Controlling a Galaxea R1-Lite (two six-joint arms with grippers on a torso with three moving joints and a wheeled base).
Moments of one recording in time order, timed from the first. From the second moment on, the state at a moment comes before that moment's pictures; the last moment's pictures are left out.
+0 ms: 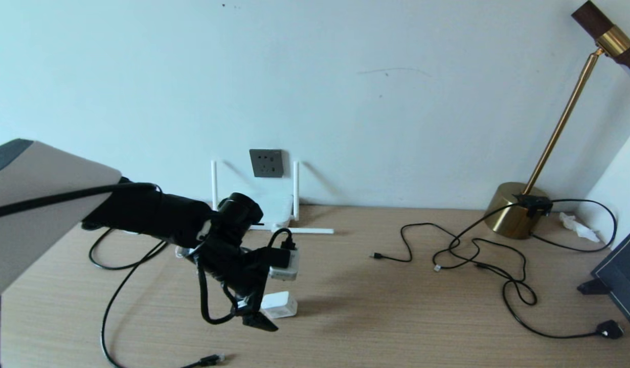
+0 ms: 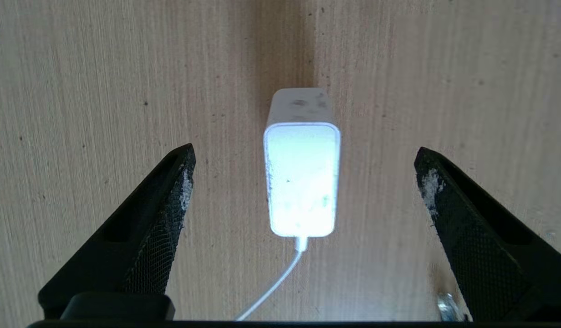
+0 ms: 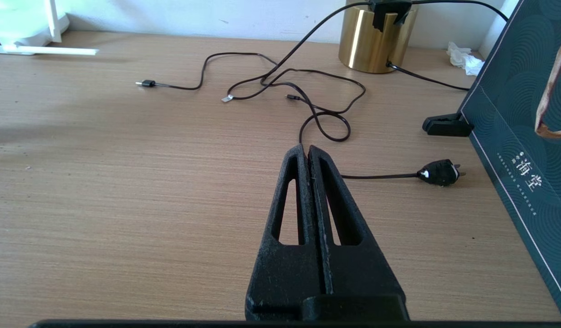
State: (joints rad) left arm -0.40 2.09 -1.31 0.40 -0.38 1.21; right arm 0.00 0.00 0.00 -0.01 0.01 0.00
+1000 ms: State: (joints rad) left arm -0.46 2.12 -1.28 0.26 -0.35 1.12; right arm 0.00 0.00 0.00 -0.01 0.01 0.00
